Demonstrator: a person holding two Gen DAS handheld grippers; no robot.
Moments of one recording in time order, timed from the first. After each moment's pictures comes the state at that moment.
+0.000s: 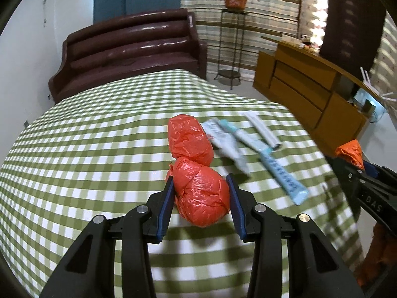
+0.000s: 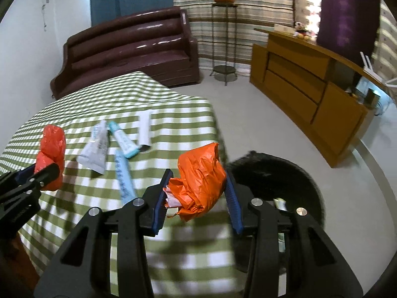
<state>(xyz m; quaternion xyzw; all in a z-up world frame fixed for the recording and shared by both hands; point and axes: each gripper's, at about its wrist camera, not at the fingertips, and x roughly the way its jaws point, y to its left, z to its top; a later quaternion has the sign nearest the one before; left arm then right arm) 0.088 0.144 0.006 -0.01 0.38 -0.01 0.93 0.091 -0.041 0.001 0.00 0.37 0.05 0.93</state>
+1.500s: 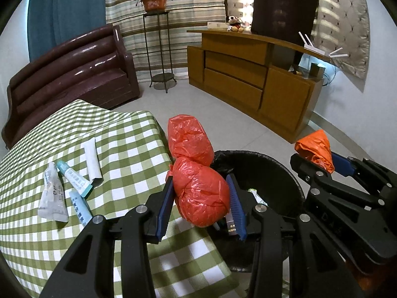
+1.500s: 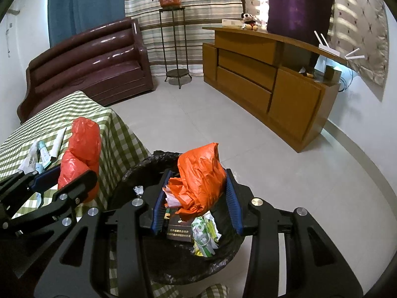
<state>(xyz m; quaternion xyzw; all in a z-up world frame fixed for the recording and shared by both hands) 0.121 -0.058 -0.014 0.07 0.37 -0.16 0.91 0.090 -0.169 -0.019 0.04 0.36 -0.06 0.93</state>
